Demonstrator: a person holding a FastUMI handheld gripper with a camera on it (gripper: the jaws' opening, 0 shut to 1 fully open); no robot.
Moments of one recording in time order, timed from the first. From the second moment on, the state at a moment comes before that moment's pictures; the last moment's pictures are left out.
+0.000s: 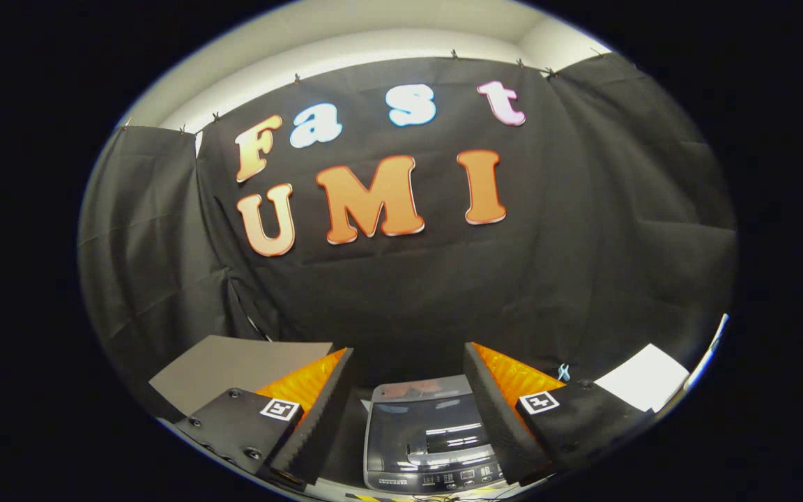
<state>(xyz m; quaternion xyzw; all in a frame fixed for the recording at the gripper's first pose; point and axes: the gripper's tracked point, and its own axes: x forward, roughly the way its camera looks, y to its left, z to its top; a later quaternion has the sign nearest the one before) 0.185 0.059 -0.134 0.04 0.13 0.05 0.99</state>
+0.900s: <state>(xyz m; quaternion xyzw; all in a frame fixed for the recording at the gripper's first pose) 0.068 -0.043 0.009 0.01 0.04 0.03 1.00</state>
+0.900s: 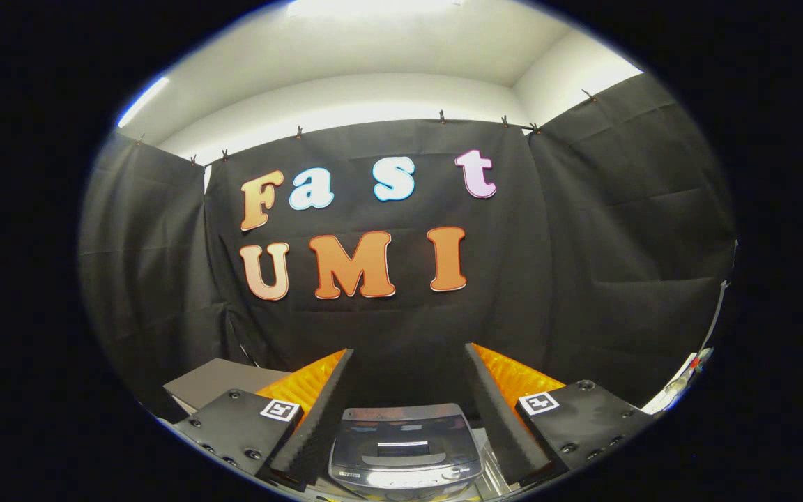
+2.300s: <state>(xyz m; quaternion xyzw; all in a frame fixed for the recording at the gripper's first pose) 0.034 -0.152 -0.011 0.03 0.03 0.02 1.00</state>
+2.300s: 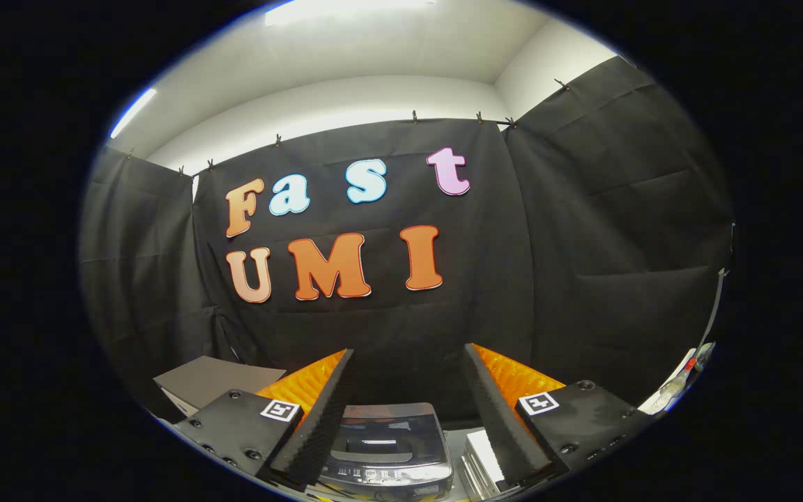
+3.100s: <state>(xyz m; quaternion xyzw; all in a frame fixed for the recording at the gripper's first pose) 0.033 -0.149 -0.024 0.04 0.03 0.01 1.00</state>
